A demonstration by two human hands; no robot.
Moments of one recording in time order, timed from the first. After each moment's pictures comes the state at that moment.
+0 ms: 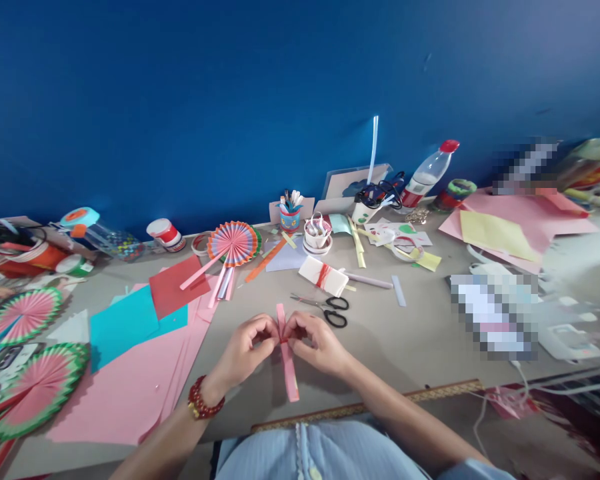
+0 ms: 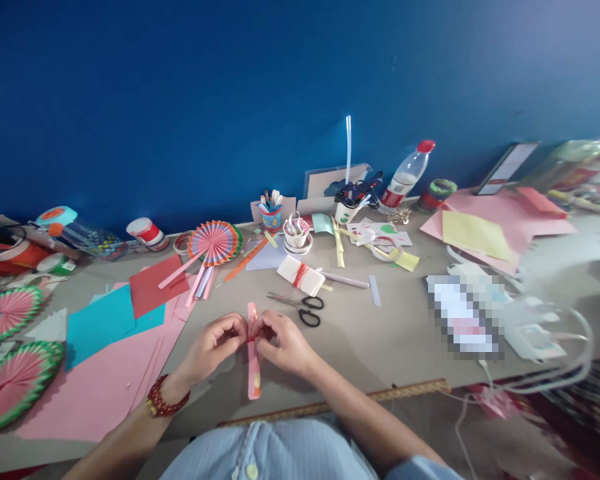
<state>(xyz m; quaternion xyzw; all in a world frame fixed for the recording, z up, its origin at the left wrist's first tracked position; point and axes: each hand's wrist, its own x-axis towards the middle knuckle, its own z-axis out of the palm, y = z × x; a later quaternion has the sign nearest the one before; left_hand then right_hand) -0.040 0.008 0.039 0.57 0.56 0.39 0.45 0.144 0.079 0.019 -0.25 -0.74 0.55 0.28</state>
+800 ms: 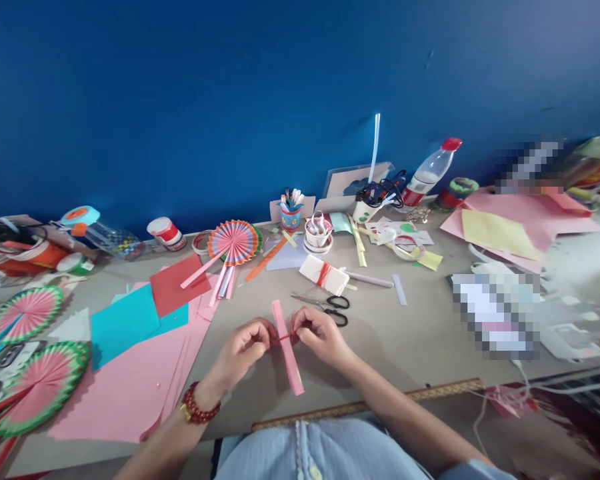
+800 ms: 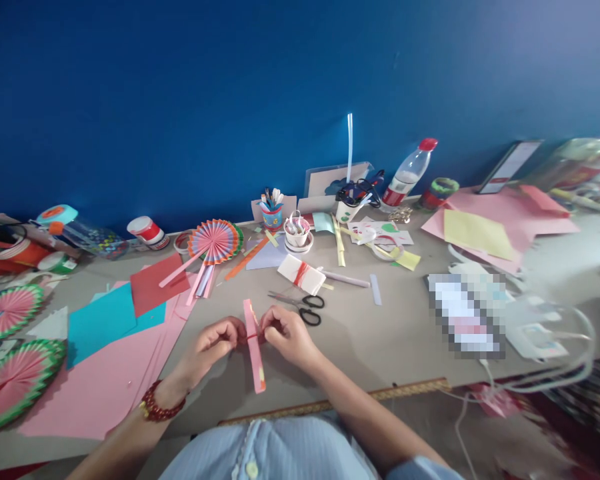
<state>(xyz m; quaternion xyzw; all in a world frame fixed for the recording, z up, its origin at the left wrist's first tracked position) -0.049 -0.004 0.032 0.50 0.54 0.42 0.54 0.145 0.082 0.000 -0.30 -0.67 0.60 0.32</state>
